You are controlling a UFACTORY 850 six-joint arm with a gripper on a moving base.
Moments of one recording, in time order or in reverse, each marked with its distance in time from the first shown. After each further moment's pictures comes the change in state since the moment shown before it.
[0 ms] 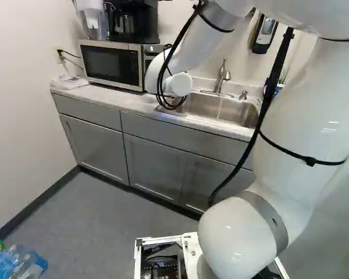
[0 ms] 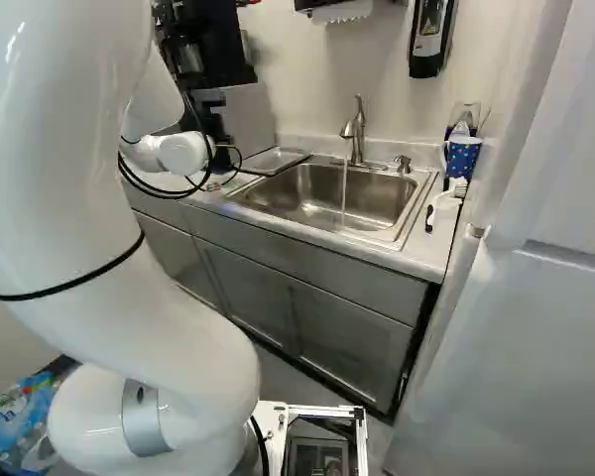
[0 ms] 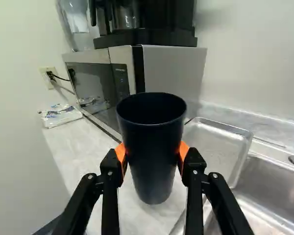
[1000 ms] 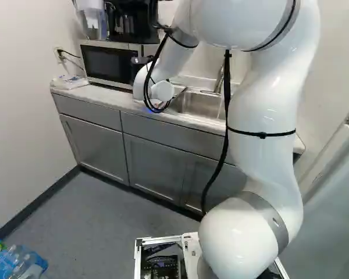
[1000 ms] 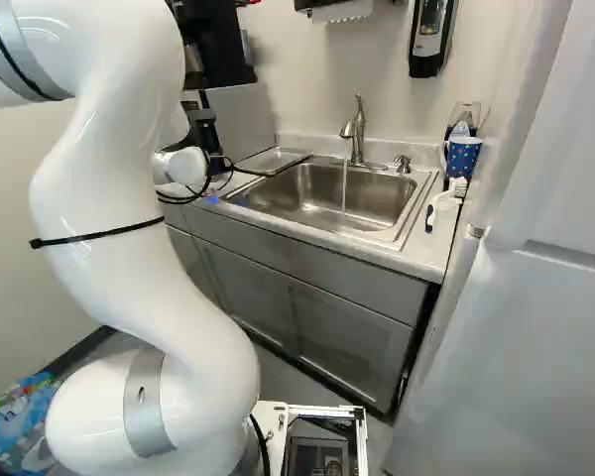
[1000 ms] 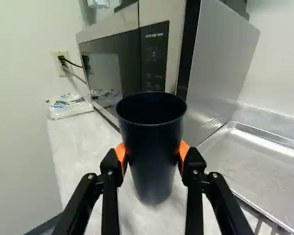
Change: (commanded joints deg) arm 4.1 -16.3 -11.6 -4.0 5.3 0.0
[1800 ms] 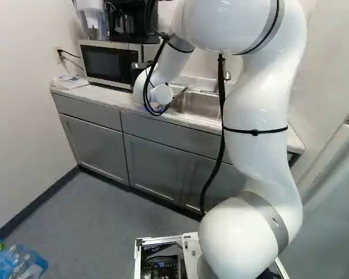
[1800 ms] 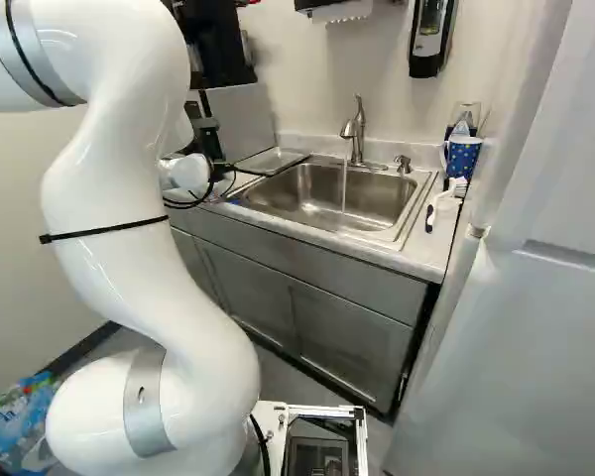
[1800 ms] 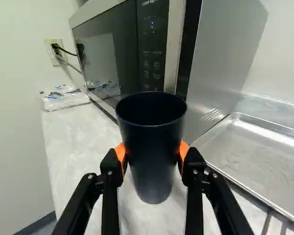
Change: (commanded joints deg) arm -0.3 -4.1 -1.7 0.0 0.0 0.0
